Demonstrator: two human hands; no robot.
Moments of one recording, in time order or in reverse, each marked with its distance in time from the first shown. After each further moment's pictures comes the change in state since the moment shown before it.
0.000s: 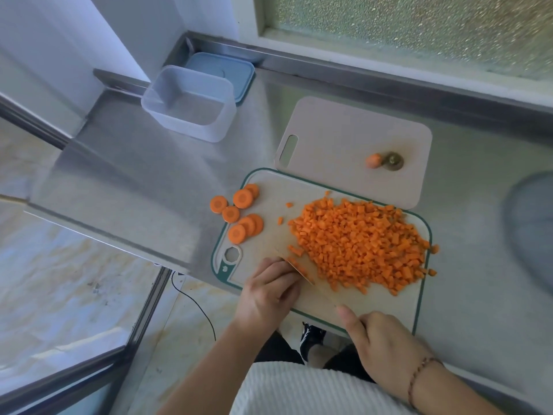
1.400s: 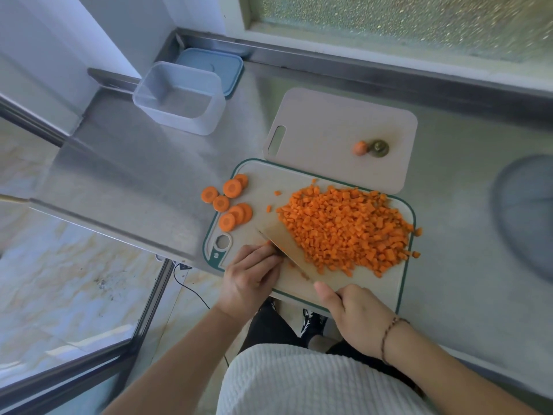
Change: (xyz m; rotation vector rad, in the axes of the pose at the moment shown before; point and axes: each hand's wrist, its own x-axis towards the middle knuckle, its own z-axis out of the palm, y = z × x) left_hand 0.001 0.000 -0.014 0.126 -0.031 0.052; right_hand 0.011 0.005 0.004 0.132 -0.017 -0.110
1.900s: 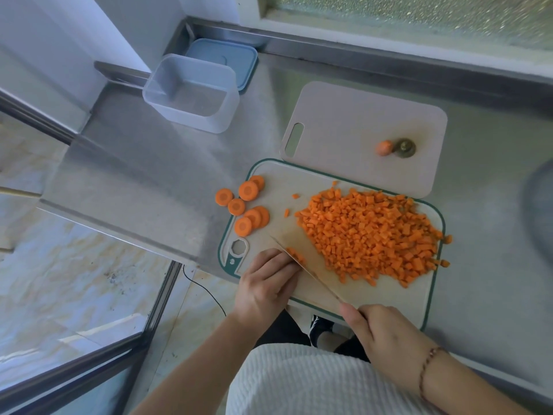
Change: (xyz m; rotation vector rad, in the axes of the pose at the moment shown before) left_hand -0.006 -0.007 -0.001 -0.016 -0.033 0.006; right_hand -0.005 -0.005 0.001 -0.017 -0.021 -0.034
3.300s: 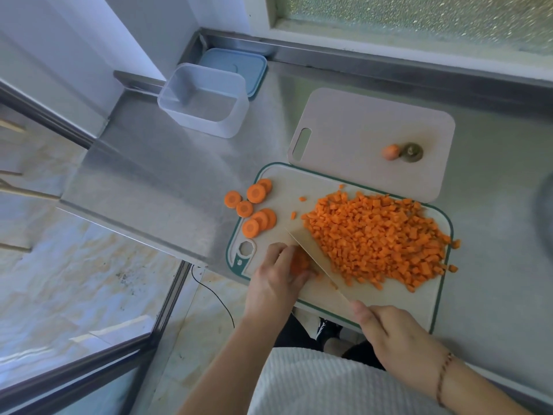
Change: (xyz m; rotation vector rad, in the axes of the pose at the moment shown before) left_hand 0.014 0.019 0.003 0.068 -0.057 -0.407; right_hand -0.001 0.003 -0.001 0.123 0.053 0.000
